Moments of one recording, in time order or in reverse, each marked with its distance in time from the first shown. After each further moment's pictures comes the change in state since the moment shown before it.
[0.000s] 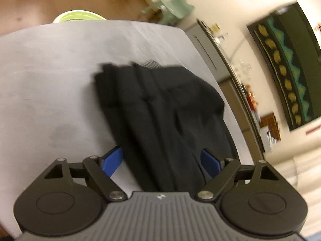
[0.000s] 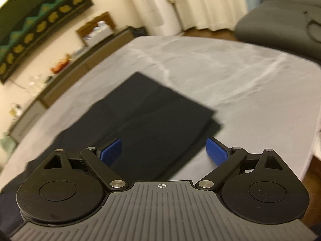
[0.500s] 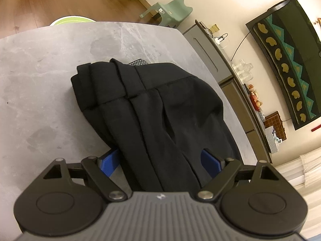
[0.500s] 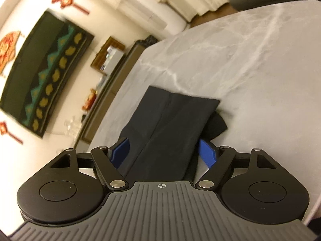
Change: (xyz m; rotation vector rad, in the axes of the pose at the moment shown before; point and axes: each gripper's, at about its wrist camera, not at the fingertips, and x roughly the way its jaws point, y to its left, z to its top) left arm 0.015 -0.018 -0.004 0.017 -0.024 0.020; right arm 0.021 -0.025 0.005 0.286 0.031 0.268
